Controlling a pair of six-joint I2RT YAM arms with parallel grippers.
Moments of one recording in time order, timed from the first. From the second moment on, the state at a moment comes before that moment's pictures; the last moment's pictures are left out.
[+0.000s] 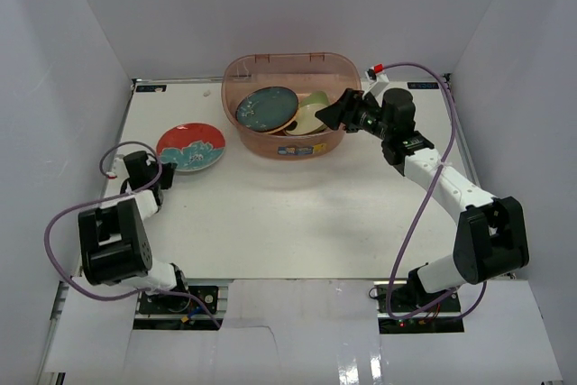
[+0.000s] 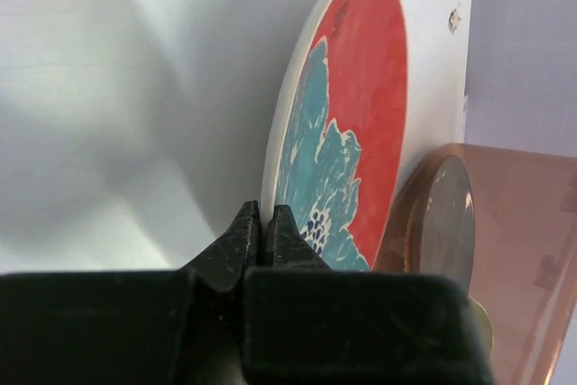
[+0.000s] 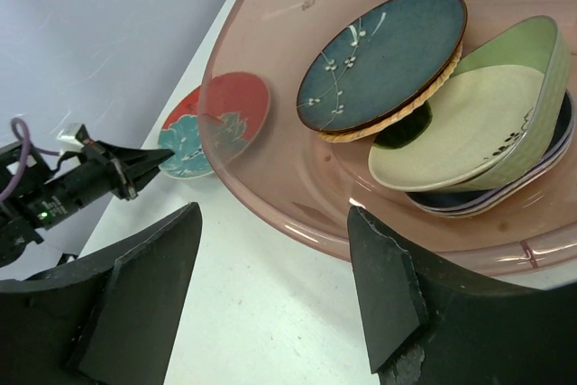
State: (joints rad) left arm 0.27 1.49 0.55 0.35 0.05 -1.13; right arm 0.37 1.45 1.05 0.23 -0.44 0.54
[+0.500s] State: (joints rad) left arm 0.31 1.04 0.78 0.01 0.09 -0.98; right arm 0.37 1.40 1.02 0.22 -0.48 0.54
